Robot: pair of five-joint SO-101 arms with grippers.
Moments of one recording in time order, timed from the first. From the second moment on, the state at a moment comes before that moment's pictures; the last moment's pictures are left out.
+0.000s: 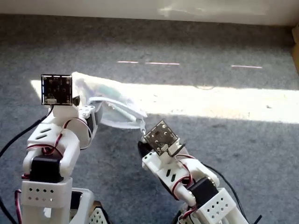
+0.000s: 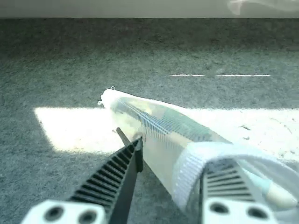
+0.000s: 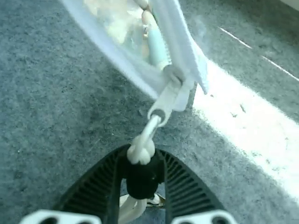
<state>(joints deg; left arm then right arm) -2.6 -67.3 50.5 57.3 7.3 -39.2 -83.8 82.0 44.1 11.3</state>
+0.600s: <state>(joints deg) 16.6 -67.2 56.7 38.8 7.3 -39.2 -83.7 84.6 44.4 11.3</state>
